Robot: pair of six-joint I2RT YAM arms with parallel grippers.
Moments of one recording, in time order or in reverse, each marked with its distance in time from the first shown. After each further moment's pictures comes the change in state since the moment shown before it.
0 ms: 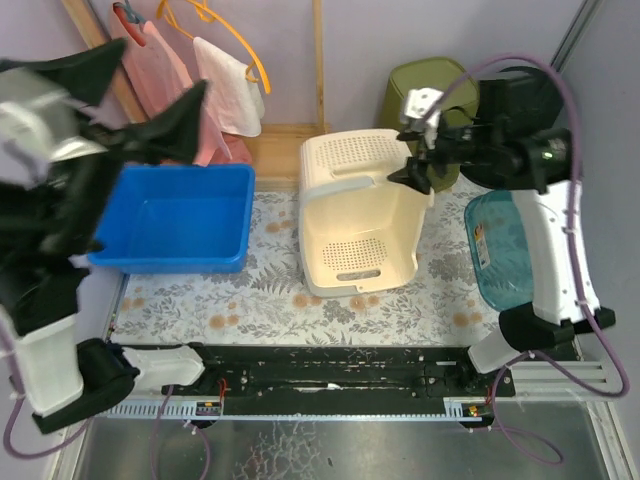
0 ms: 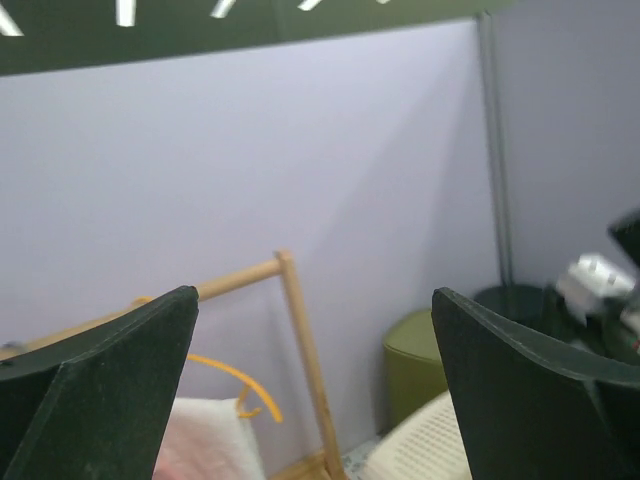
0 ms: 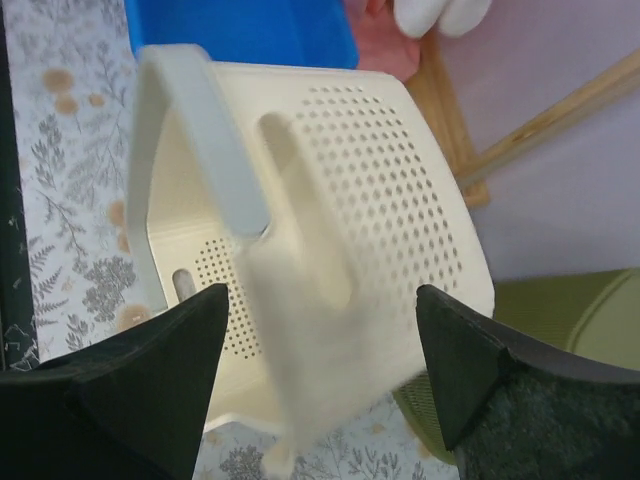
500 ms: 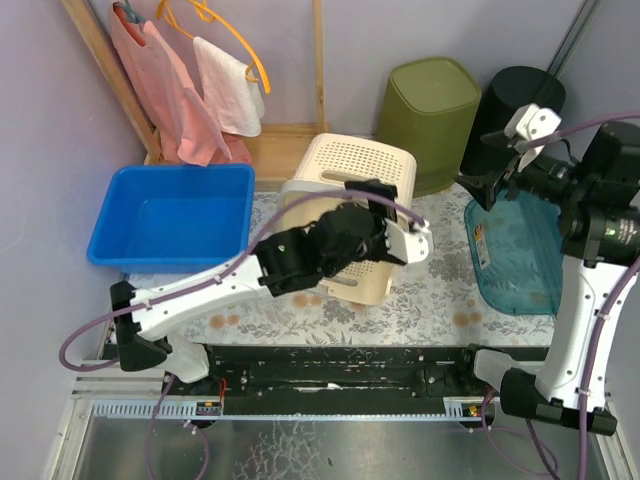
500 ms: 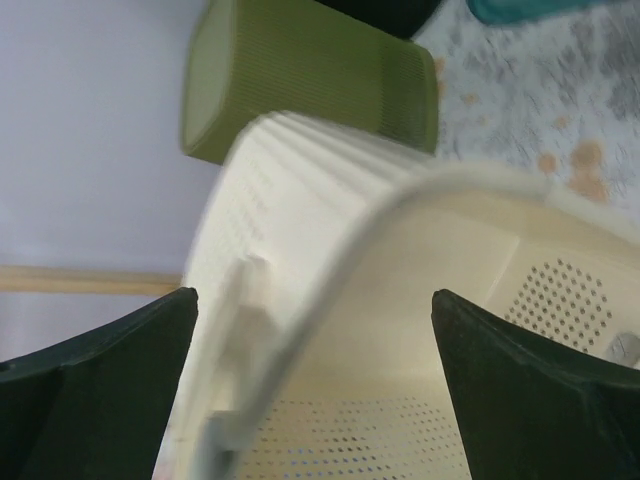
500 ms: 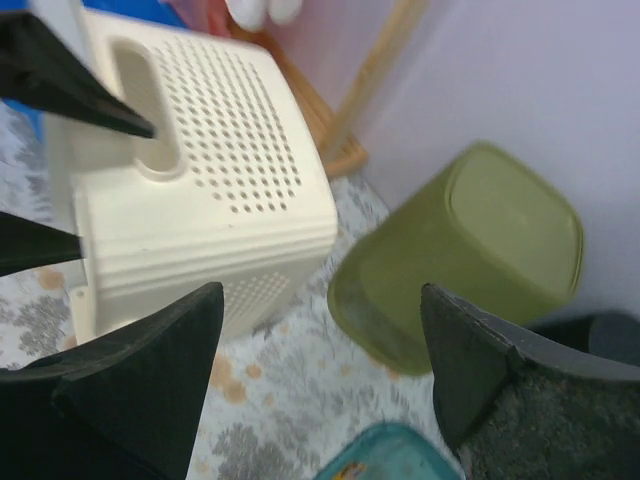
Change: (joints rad) left arm -0.398 0.248 -0.750 0.154 -0.263 0.539; right arm -0.478 -0.438 -0.564 0.375 -0.172 0.162
